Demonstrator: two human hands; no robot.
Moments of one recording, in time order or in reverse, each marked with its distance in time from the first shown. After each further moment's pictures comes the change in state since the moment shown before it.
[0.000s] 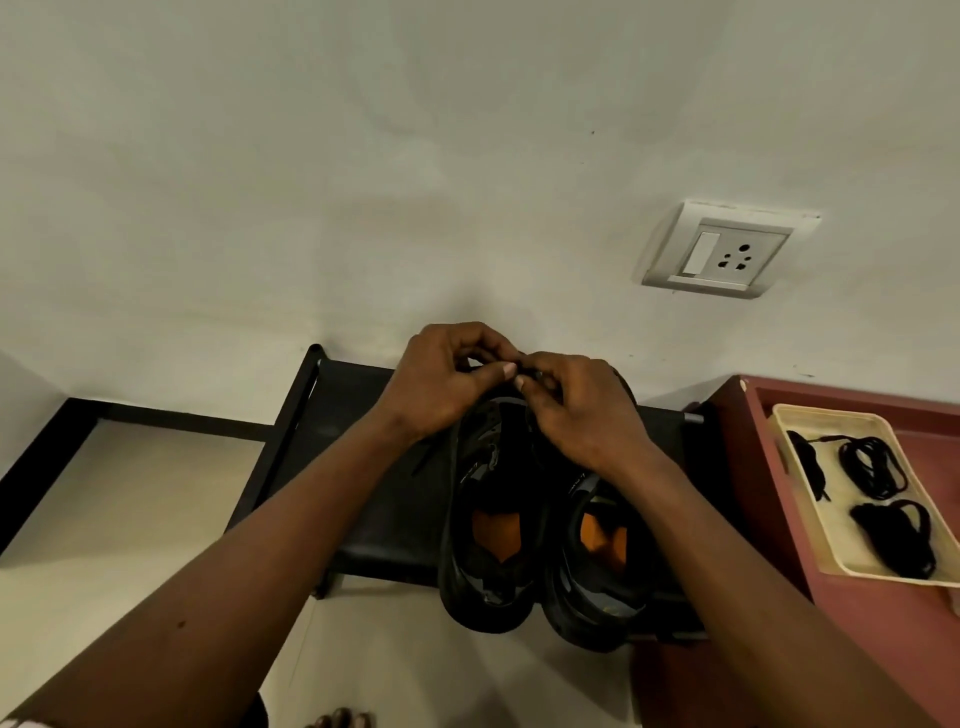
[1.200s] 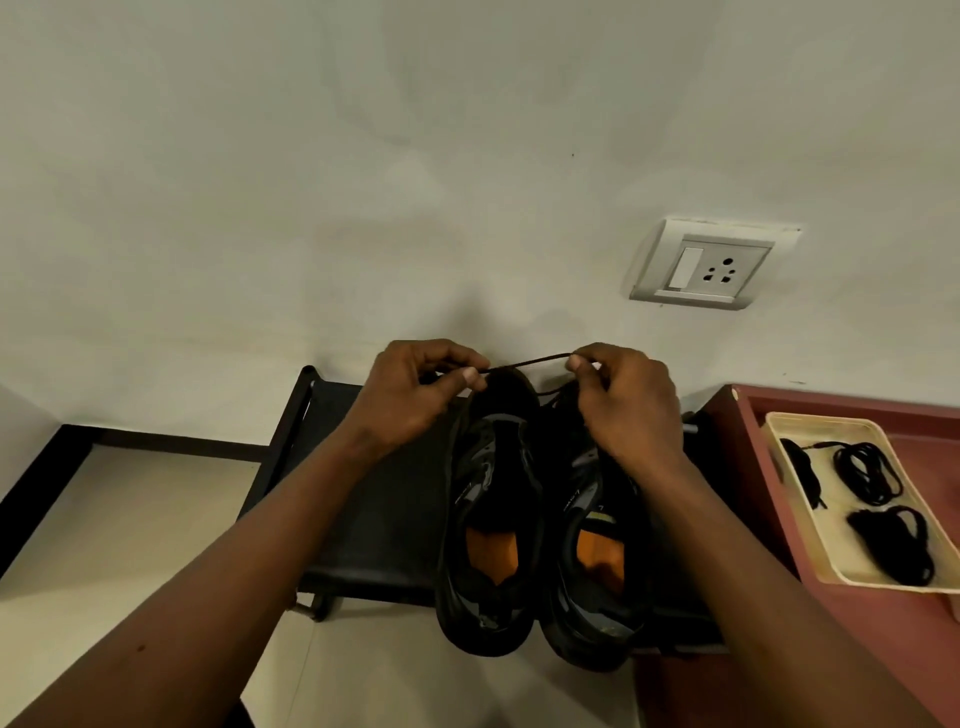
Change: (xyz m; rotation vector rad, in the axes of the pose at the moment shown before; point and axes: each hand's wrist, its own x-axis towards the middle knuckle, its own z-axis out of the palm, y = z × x) left_hand 0.001 -0.010 -0.017 -0.002 0.020 -0.023; right_hand 0.004 0.021 -0.023 -0.089 0.312 0.270
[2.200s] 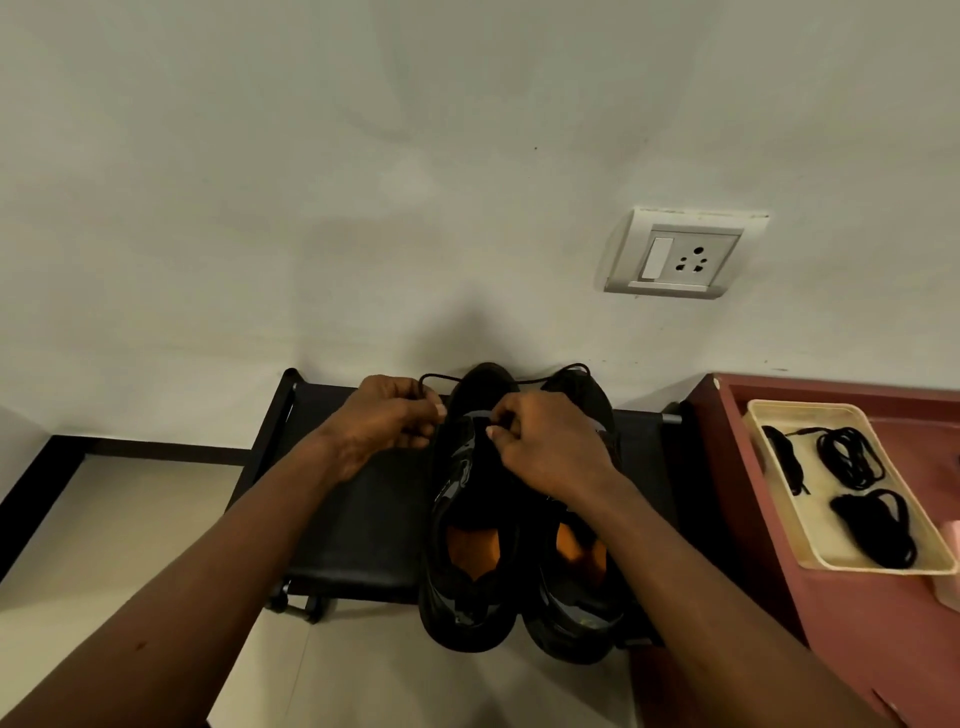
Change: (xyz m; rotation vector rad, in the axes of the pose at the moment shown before) left_hand -0.004 -0.023 0.001 -0.276 -0.112 -0.594; right_hand -0.024 -0.010 0.030 -0.073 -0.451 -0.107
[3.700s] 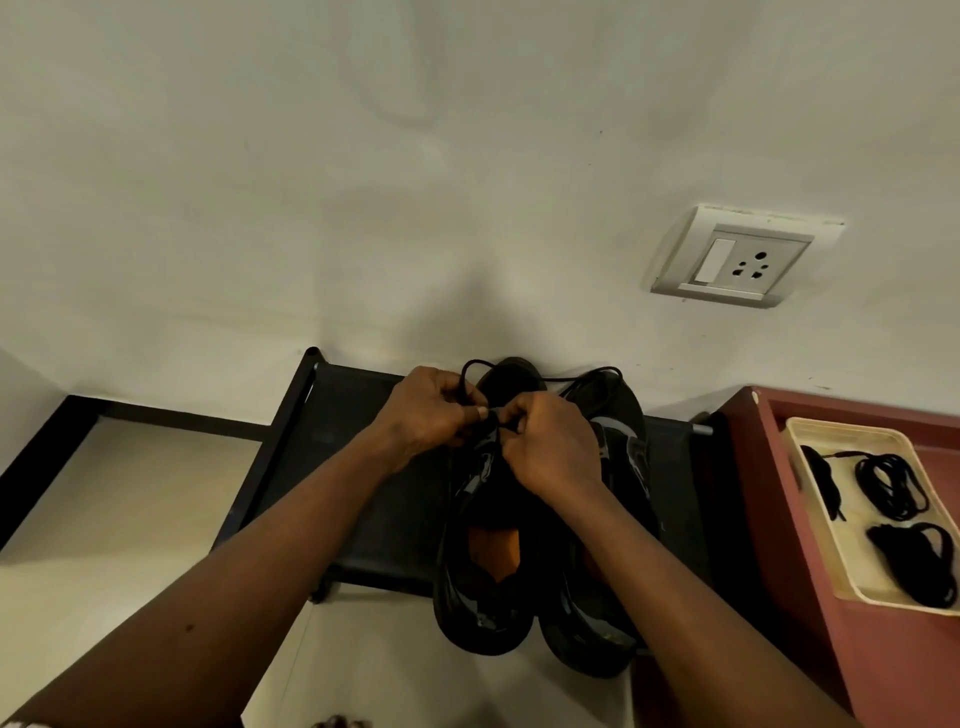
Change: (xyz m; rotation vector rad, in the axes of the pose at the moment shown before) left_hand 0.012 -0.010 0.021 0.192 0.093 0.028; right_hand 0.010 -0.020 0.033 0.036 0.113 0.143
